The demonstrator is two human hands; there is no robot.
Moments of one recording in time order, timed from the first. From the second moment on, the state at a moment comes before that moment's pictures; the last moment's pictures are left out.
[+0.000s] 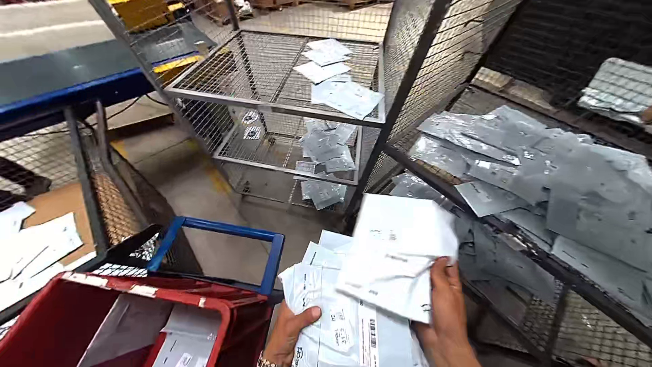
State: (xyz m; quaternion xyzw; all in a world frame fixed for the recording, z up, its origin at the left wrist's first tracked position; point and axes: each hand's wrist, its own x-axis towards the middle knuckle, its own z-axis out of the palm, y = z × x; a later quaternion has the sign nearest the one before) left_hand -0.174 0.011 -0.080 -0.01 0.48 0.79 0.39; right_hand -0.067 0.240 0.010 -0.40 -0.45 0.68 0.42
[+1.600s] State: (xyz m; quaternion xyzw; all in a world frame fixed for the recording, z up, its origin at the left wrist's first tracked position) left_hand -0.338 0.187 -0.213 -0.26 0.54 0.73 0.31; right_hand -0.388 0.461 -0.180 0.04 -0.90 0.28 -0.33
